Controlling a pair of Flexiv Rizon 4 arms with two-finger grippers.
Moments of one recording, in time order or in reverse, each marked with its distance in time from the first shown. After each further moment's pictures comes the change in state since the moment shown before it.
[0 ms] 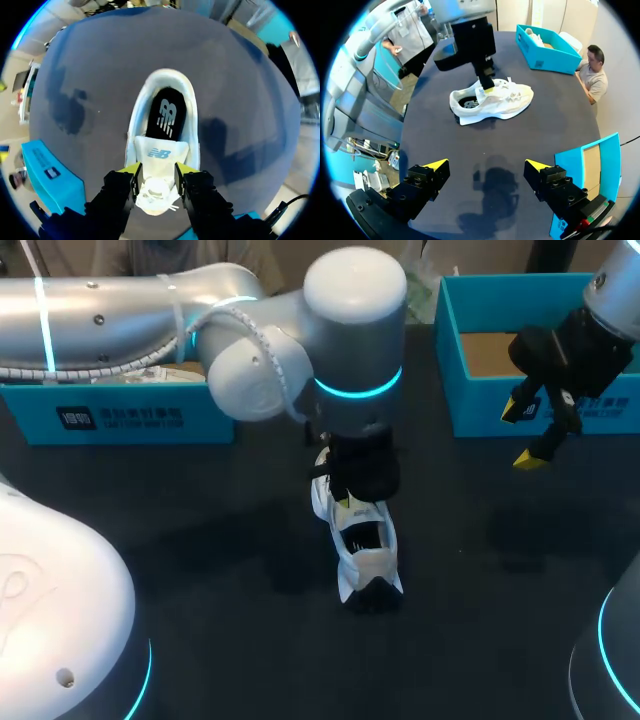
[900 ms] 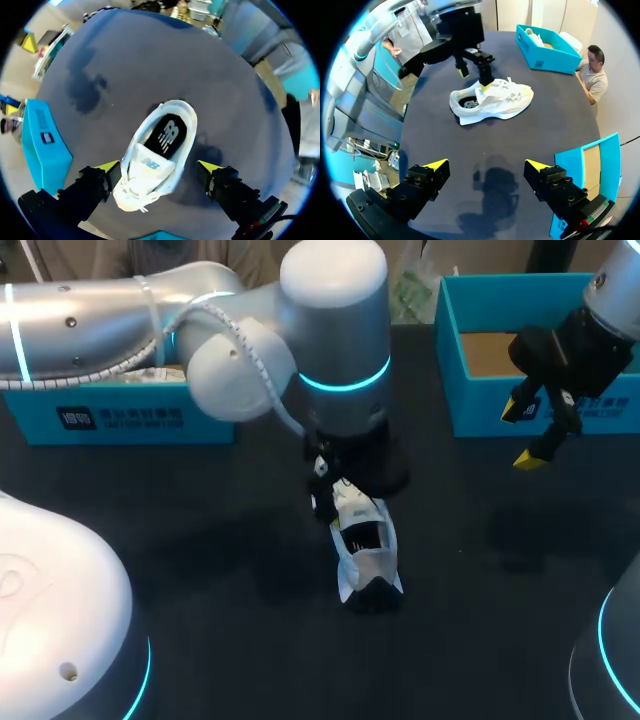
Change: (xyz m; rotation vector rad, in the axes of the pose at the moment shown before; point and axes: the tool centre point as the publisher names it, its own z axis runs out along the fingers) left arm 0.016 -0.029 -0.020 0.049 -0.021 -0.385; right arm 0.000 0.000 0.000 0.000 0.000 0.000
